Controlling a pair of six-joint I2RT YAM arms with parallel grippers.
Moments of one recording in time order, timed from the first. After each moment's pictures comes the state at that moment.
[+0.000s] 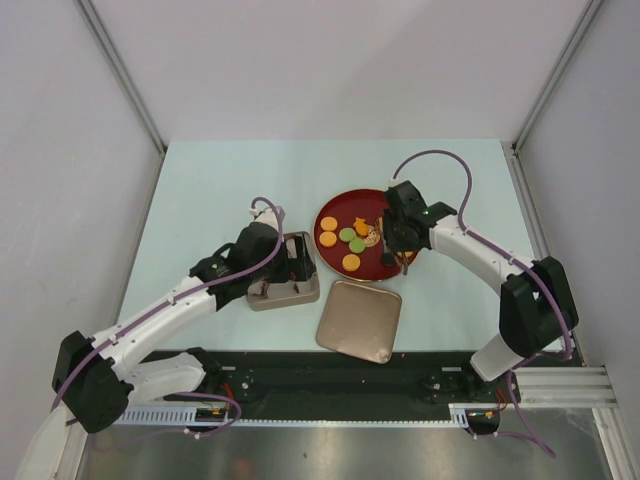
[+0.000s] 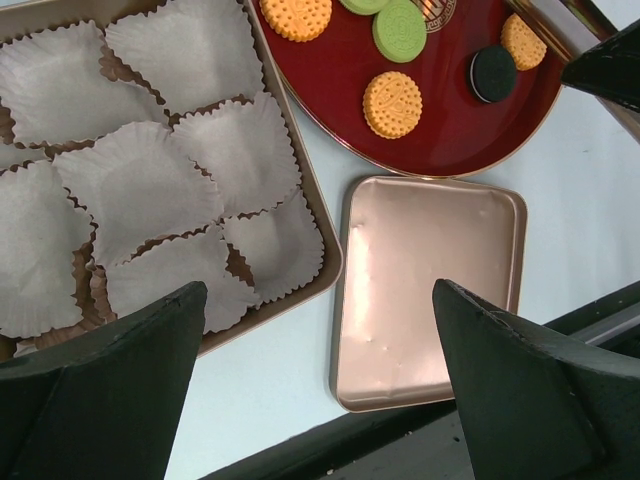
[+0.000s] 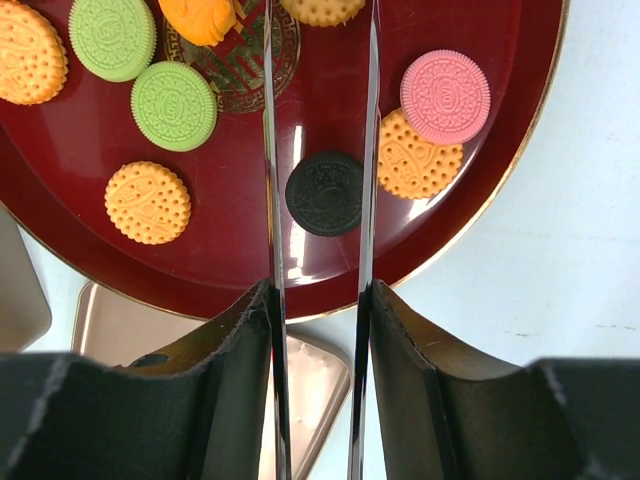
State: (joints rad) left arm -0.70 1.09 0.80 -0.43 -0.08 -0.62; right arm 0.52 1.58 1.17 -0.63 0.17 0.42
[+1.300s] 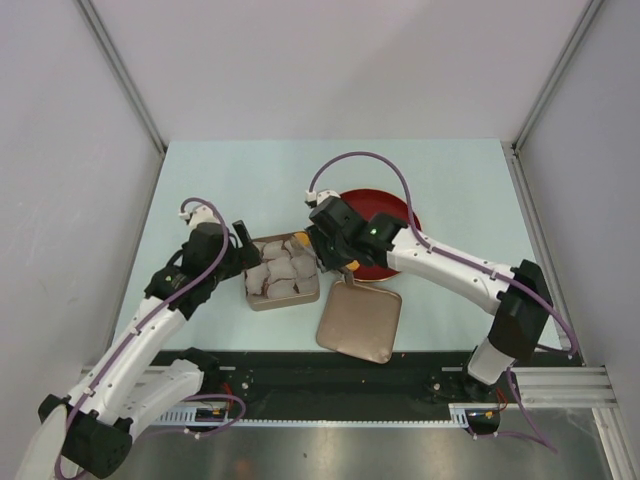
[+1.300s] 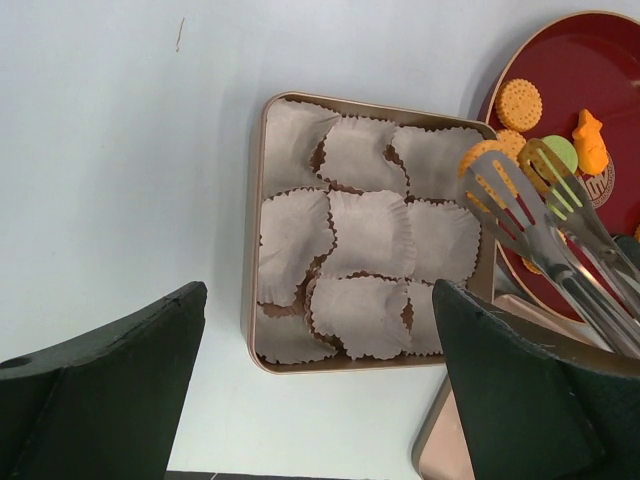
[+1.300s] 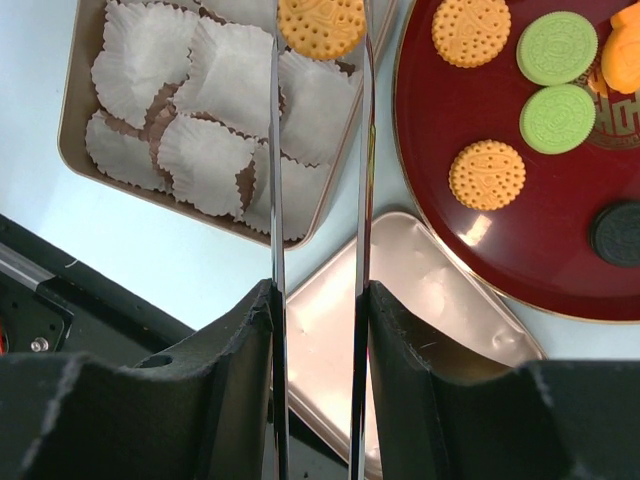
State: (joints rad) left arm -0.42 0.85 0.80 -0.65 -0.31 -0.65; right arm 0.97 1.63 1.48 -0.72 0.17 0.44
